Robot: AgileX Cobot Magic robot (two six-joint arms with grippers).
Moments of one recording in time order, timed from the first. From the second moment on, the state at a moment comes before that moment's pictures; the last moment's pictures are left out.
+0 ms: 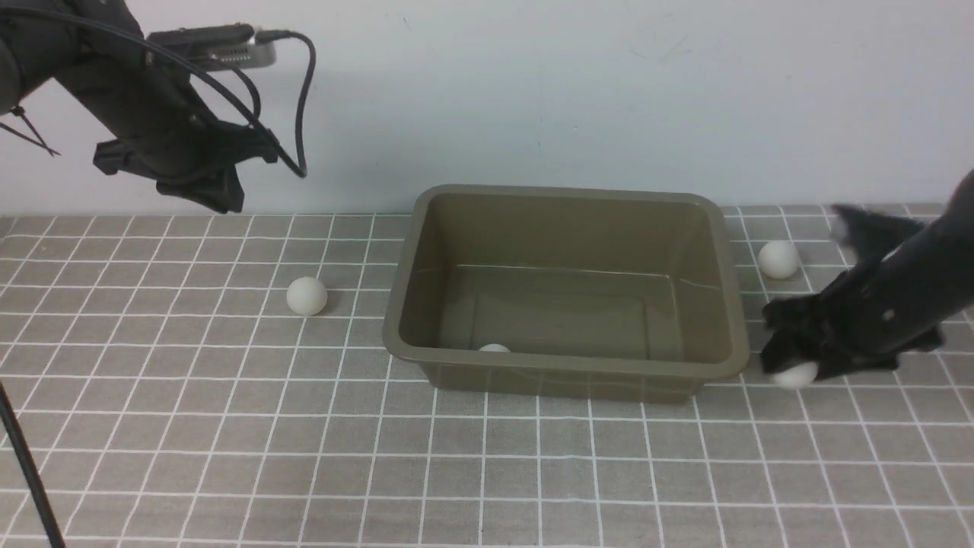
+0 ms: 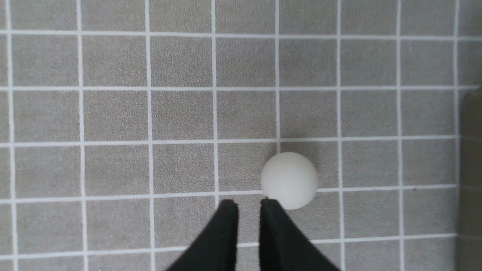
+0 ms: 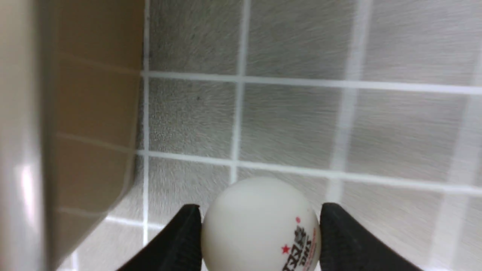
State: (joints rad) right arm -0.03 1.78 -1.16 0.41 0.86 -0.18; left arm 0.00 2.04 -1.82 -0.17 1.02 0.06
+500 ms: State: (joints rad) right arm 0.18 1.79 -1.52 0.47 0.96 -0.20; left arm -0.08 2.22 -1.82 -0.19 0.94 0.12
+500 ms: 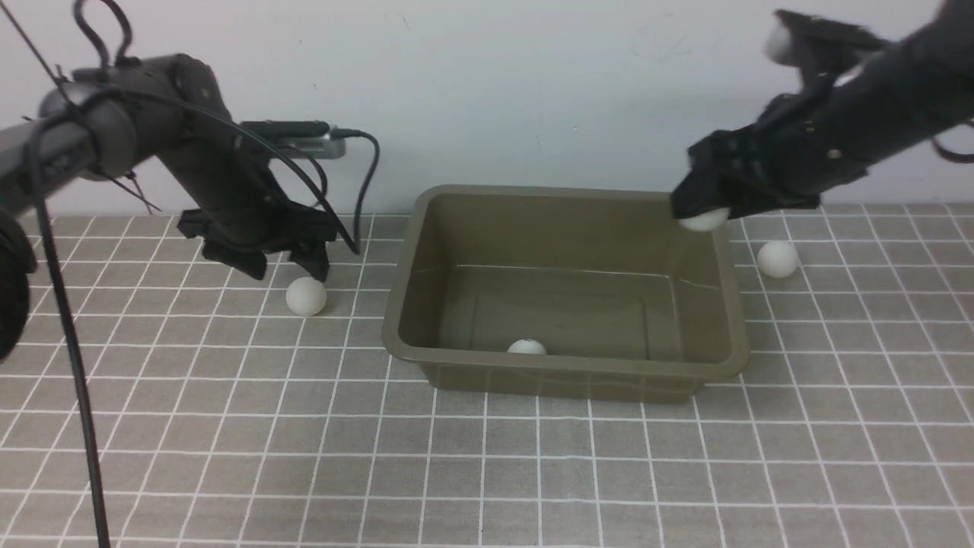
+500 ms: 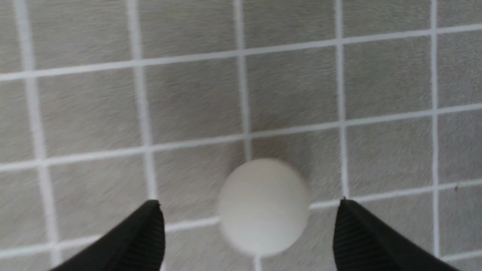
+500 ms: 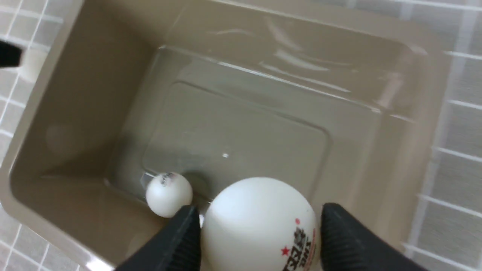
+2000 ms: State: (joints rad) right arm -0.04 2.25 -1.74 0.28 0.75 -0.03; left arm -0.42 2.27 -2.15 -0.21 1.23 0.18
